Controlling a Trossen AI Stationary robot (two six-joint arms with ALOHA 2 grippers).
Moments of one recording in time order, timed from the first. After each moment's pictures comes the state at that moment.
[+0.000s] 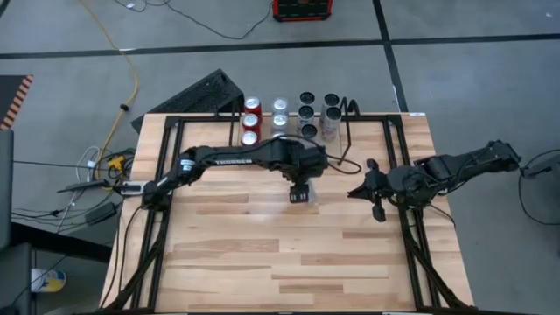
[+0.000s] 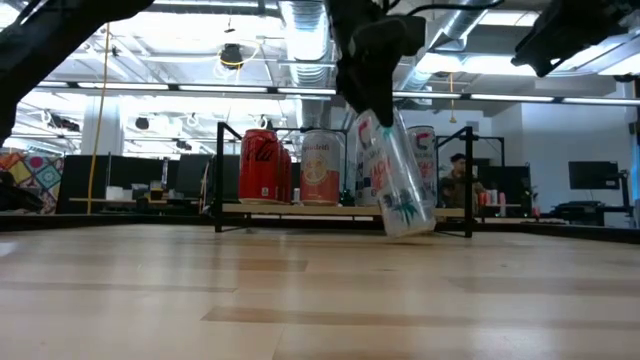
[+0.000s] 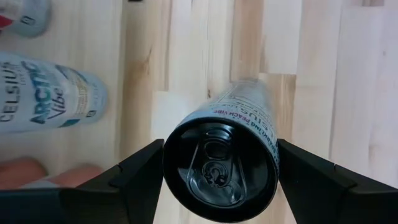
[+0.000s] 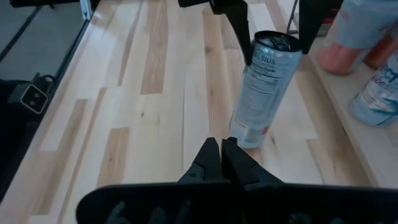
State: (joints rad) left arm 0.06 2.26 2.30 -1.13 -0.14 0.04; right arm 0.28 0.69 0.69 -0.58 0.22 0.25
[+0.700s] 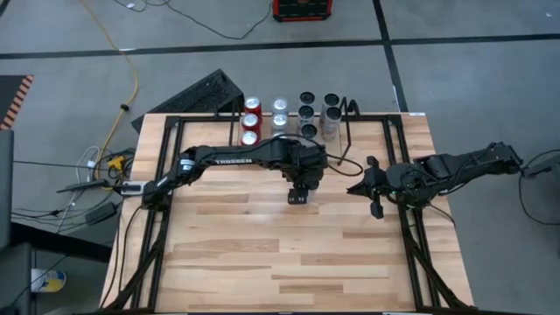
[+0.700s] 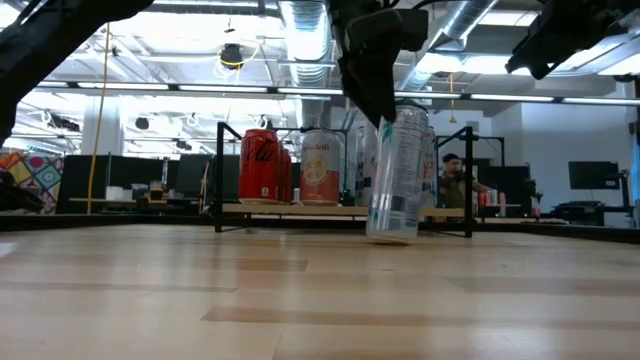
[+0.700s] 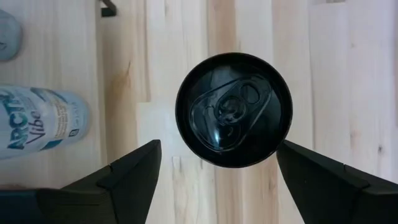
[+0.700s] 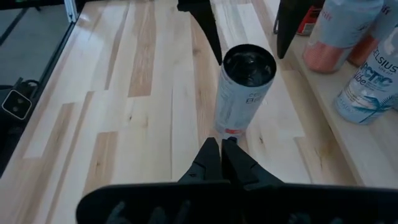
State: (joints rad) left arm 0.07 2.26 2.29 -1.12 -0.06 0.12; right arm 0.23 0.69 0.69 -0.58 0.21 0.24
